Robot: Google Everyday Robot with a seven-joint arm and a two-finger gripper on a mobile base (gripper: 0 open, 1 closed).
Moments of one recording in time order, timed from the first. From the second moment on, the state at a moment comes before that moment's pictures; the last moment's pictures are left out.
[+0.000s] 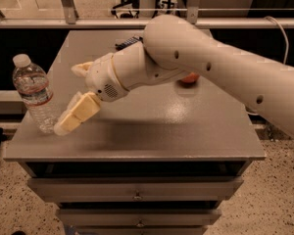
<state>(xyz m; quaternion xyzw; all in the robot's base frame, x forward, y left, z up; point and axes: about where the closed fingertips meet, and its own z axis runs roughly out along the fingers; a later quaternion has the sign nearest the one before) 0.494 0.168 0.905 -0.61 0.58 0.36 0.39</state>
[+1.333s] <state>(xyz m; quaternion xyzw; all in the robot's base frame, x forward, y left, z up) 0.504 0.241 0.893 -0.56 0.56 0.43 0.44</state>
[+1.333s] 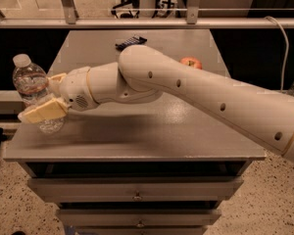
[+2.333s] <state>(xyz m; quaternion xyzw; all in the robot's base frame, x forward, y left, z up) 0.545 0.172 0.955 -0.53 0.55 0.39 0.52</state>
